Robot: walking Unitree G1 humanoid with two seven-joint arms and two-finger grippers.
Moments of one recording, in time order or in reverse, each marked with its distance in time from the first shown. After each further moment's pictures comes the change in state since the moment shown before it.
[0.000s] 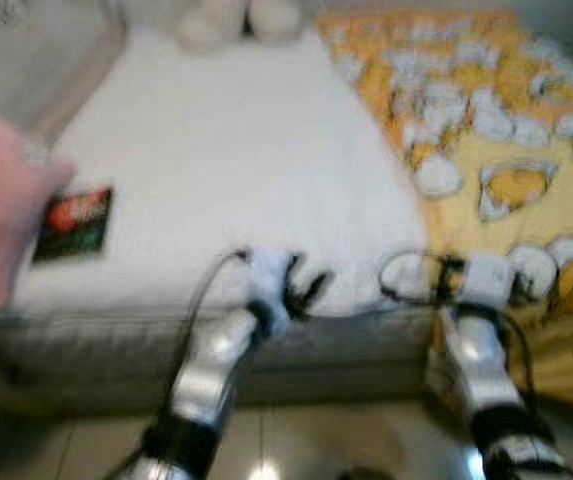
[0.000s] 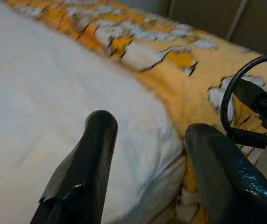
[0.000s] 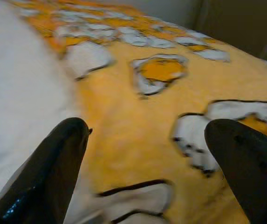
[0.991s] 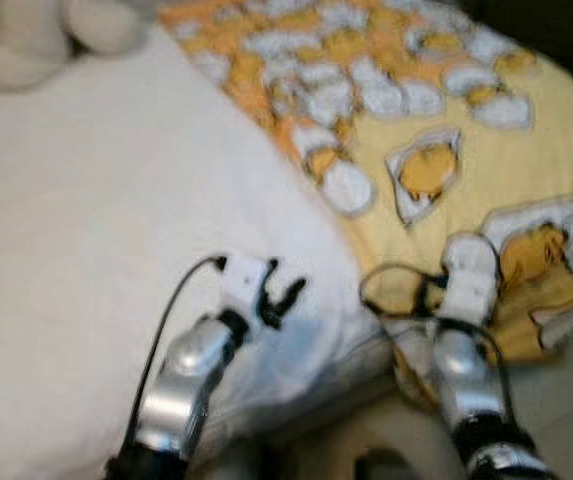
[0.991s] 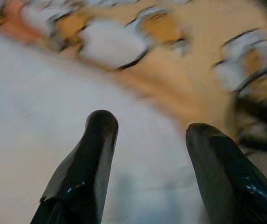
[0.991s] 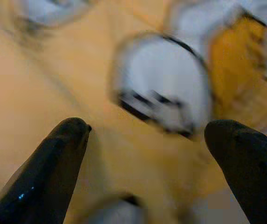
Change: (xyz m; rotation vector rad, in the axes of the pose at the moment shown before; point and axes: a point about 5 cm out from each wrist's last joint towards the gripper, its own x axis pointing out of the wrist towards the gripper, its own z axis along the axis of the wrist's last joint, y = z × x) left arm -0.033 0.004 0.012 0.088 0.012 0.039; right arm -0.016 0.013 -0.030 0.083 0.182 0.063
